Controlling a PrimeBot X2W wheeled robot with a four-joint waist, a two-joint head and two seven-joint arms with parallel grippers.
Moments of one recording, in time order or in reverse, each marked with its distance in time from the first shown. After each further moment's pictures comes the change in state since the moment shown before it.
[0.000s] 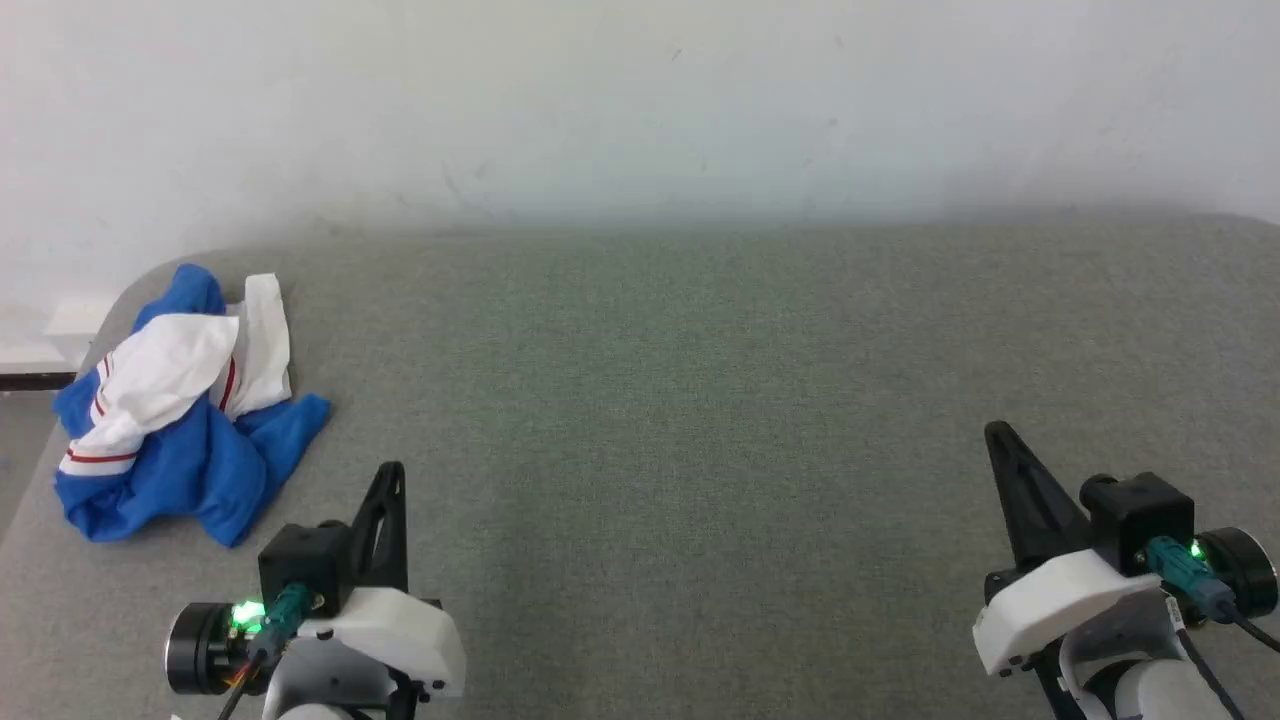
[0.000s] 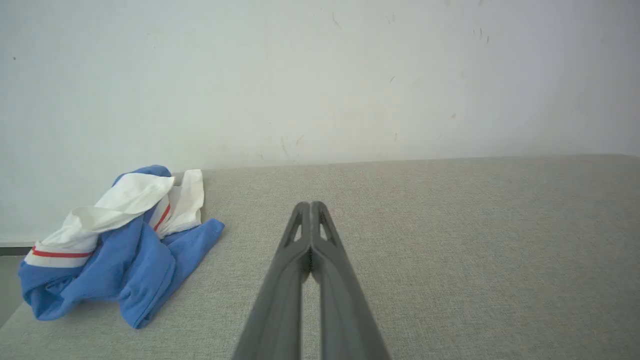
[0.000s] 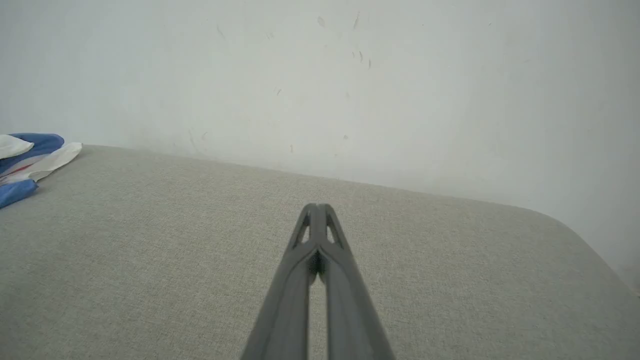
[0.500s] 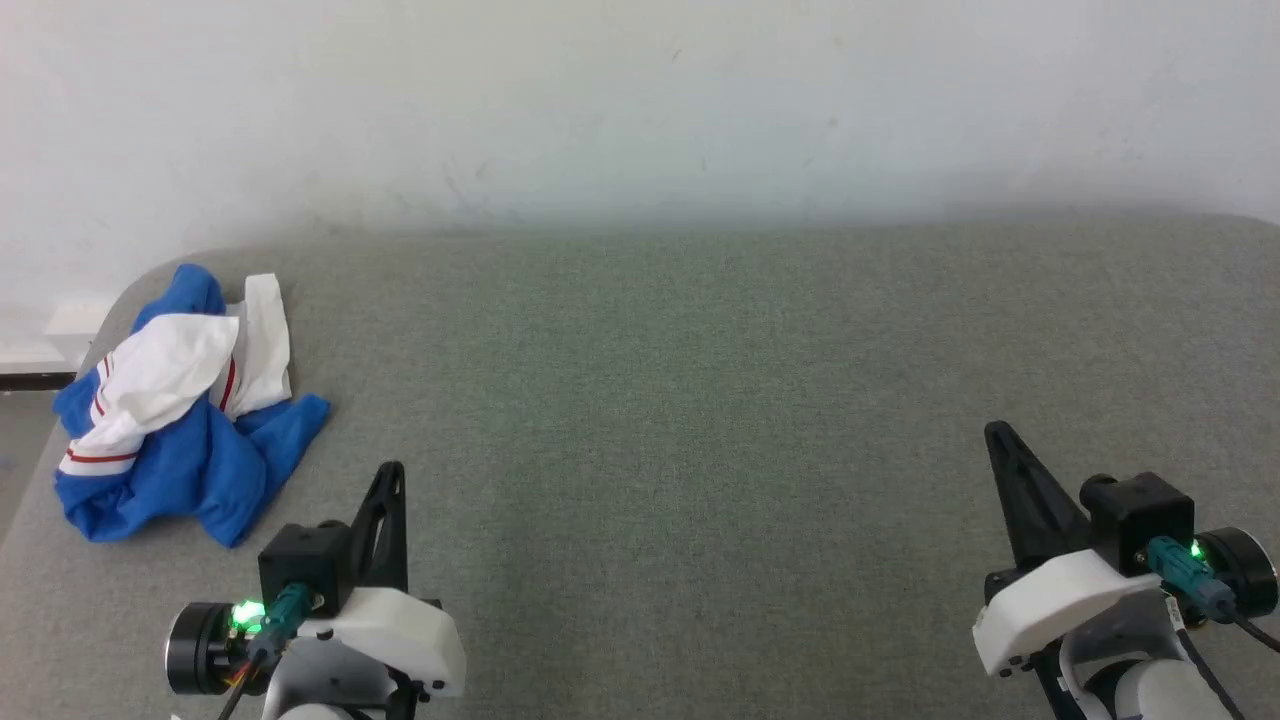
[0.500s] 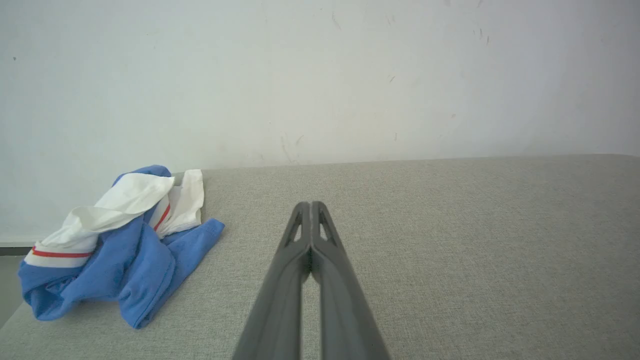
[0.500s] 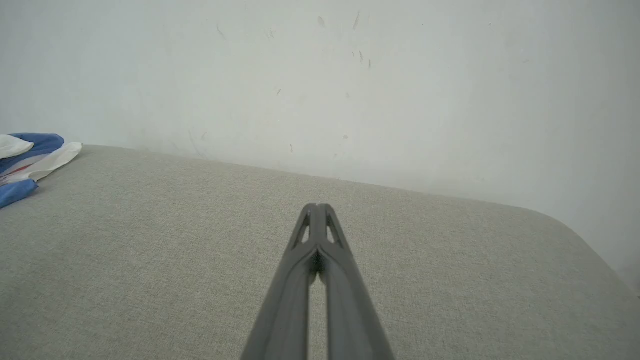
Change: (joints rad) left arm 0.000 0.000 0.000 0.000 0.000 0.000 0.000; right arm 0.000 0.000 0.000 0.000 0.000 0.000 0.000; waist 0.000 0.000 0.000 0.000
